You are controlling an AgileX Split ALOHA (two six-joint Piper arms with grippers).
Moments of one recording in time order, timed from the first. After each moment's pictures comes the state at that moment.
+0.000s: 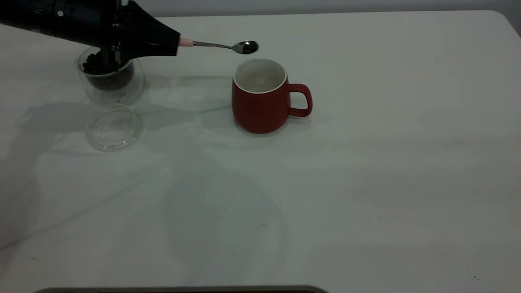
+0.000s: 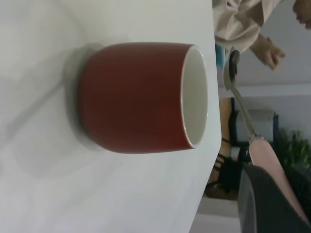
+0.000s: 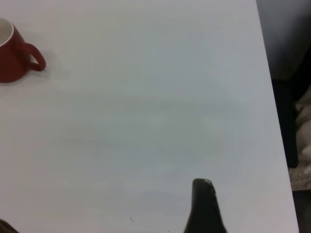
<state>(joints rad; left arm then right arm) 0.06 2.48 -1.50 -1.34 1.15 1.06 0.01 0.03 -0.47 0.01 1.12 -0.05</state>
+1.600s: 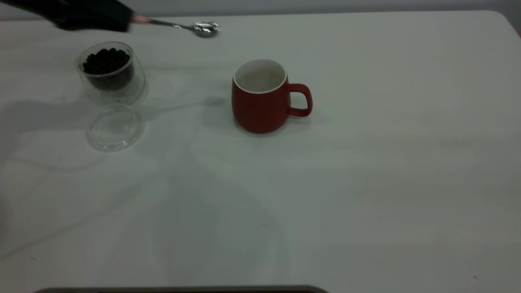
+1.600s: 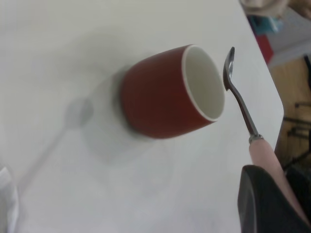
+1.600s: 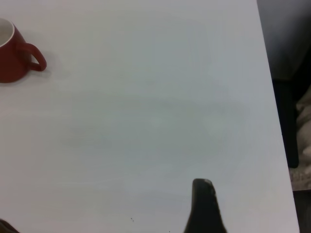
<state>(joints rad) 0.18 2.32 -1.50 -1.15 1.15 1.24 0.01 0.03 -0.47 0.01 1.12 -0.05</state>
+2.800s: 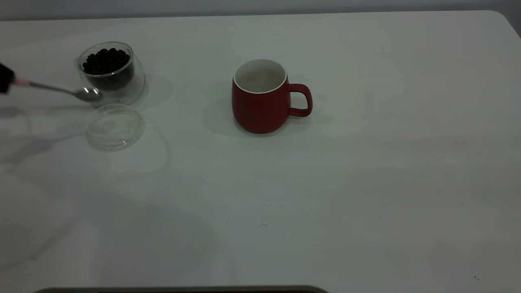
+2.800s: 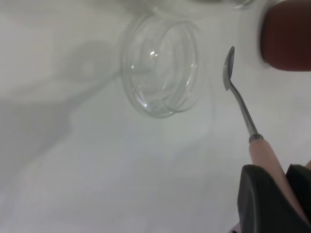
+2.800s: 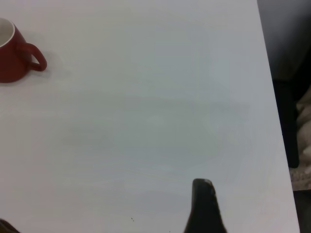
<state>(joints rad) 0.50 2.29 -1.33 -0.91 1.06 1.00 0.01 0.03 -0.47 0.01 1.12 -0.05</state>
